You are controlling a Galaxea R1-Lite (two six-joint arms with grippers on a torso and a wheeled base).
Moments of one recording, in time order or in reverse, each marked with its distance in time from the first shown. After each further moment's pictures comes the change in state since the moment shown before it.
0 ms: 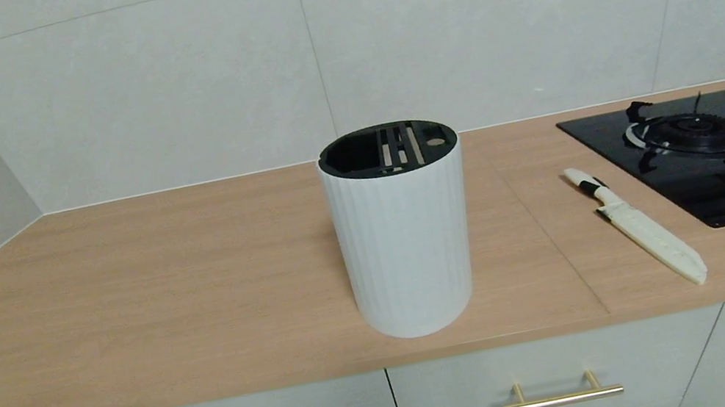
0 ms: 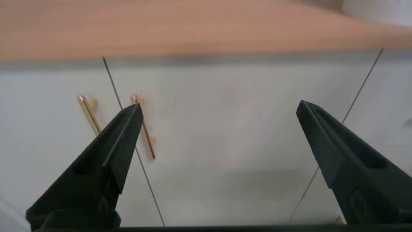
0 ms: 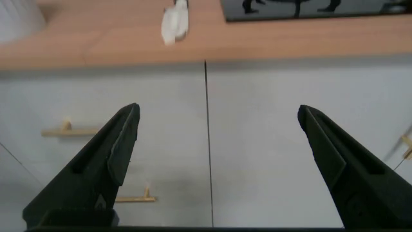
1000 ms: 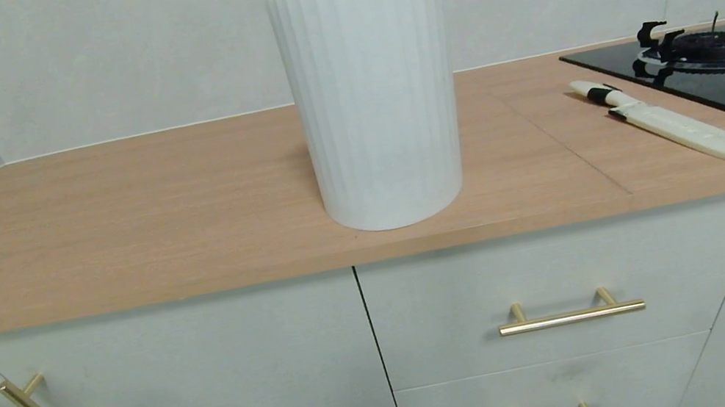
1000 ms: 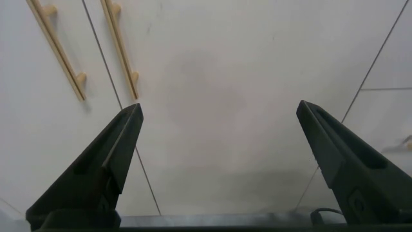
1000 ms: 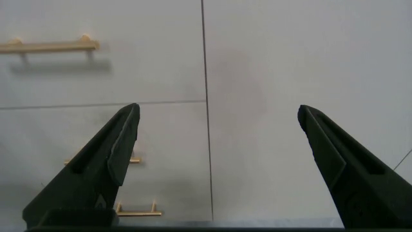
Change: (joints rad) left arm 0.000 0.000 -0.001 -0.002 0.000 0.000; right arm 0.000 -0.001 0.000 0.000 0.000 0.000
